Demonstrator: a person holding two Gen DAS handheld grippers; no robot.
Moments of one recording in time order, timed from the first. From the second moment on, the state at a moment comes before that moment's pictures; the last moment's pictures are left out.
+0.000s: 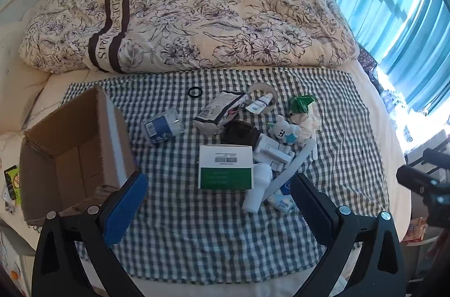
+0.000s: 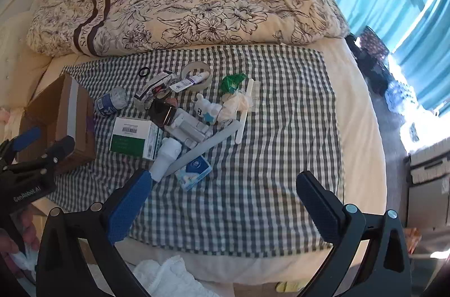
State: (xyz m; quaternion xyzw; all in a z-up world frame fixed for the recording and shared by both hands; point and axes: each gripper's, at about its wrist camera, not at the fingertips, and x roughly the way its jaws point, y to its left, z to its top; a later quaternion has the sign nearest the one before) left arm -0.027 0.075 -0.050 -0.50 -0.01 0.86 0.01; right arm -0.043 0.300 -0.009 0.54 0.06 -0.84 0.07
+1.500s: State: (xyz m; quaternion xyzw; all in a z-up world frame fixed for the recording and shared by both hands) left arm -0.123 0.105 -0.218 -0.59 0.00 0.80 0.01; right arm -0.262 0.288 -0.235 0.68 -0.01 -0.73 0.04
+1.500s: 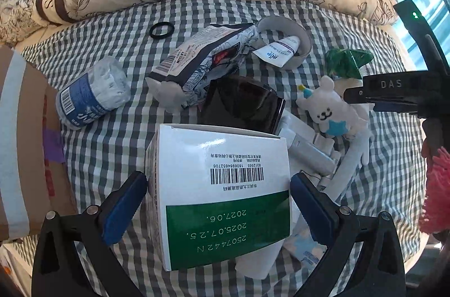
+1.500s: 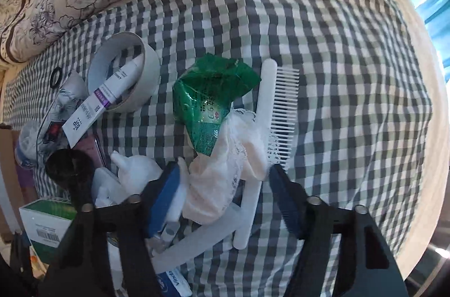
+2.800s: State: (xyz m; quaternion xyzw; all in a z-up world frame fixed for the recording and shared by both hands) left arm -0.118 0.105 -0.239 -0.64 0.02 0.76 -0.04; right arm -0.200 0.363 -0.186 0.67 -0.07 -0.74 0.03
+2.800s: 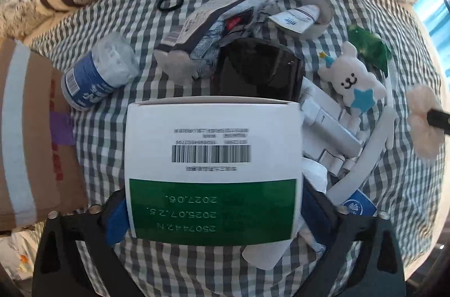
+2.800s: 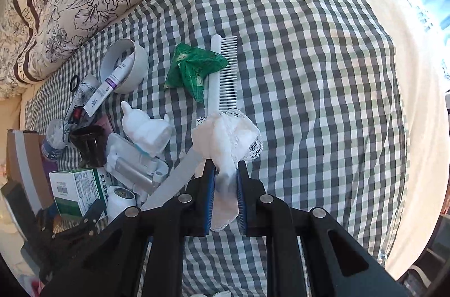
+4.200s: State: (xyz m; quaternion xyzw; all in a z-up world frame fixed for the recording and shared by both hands) left arm -0.021 -0.160 -0.025 -0.48 -0.07 0.87 -0.09; right arm -0.067 0.033 -0.009 0.57 -0.02 -0.77 0.28
